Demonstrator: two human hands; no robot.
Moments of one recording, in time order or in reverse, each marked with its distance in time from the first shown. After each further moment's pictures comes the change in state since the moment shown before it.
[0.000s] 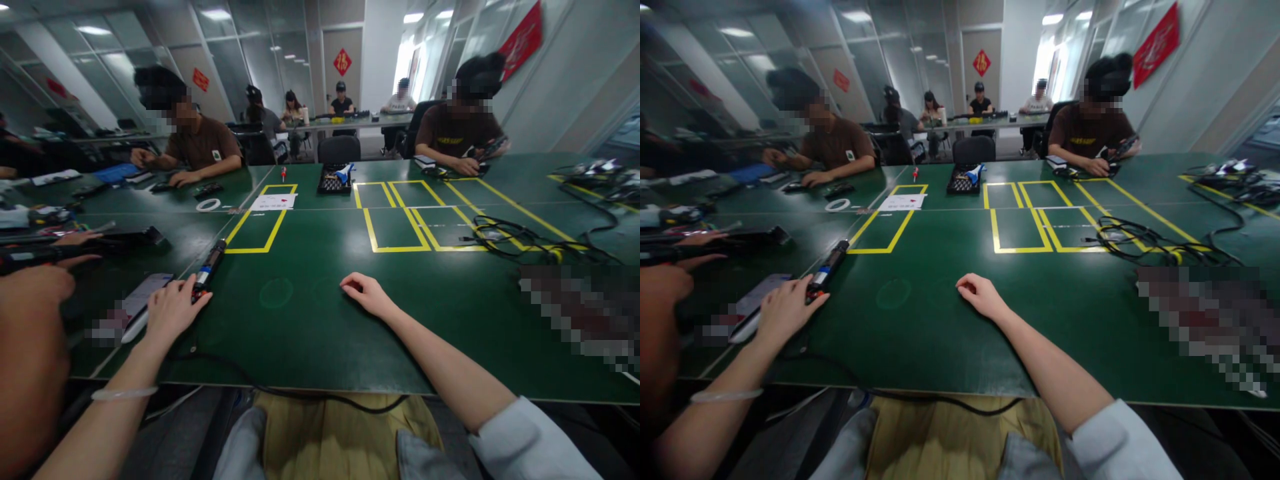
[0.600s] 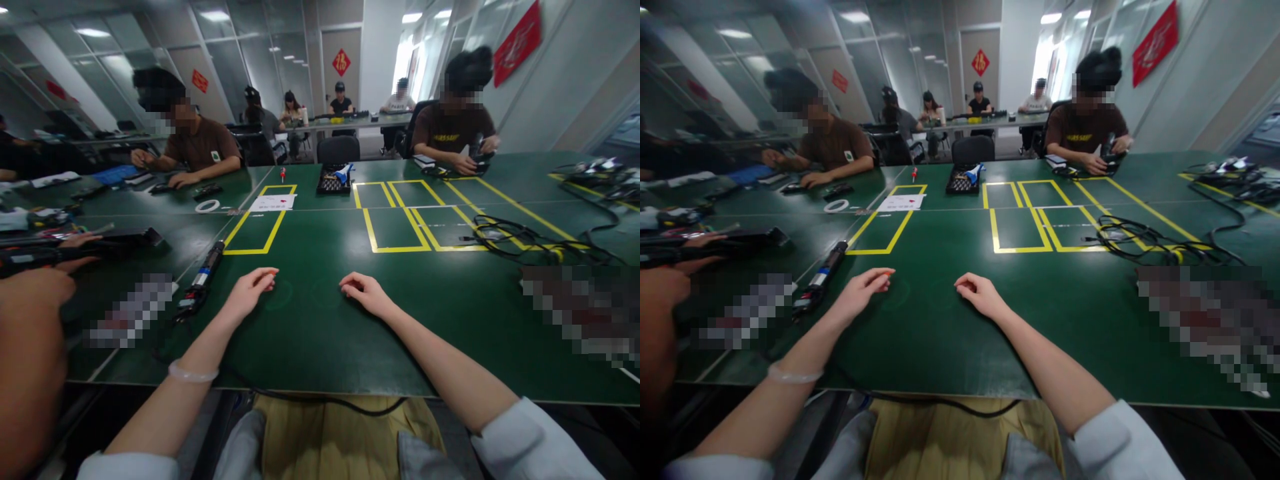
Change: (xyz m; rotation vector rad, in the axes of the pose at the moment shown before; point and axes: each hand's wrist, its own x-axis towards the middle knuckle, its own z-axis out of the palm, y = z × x) left_hand -0.001 0.131 -0.050 -1.263 -0.311 0.171; right_hand 0.002 0.000 0.001 0.178 -0.030 0.082
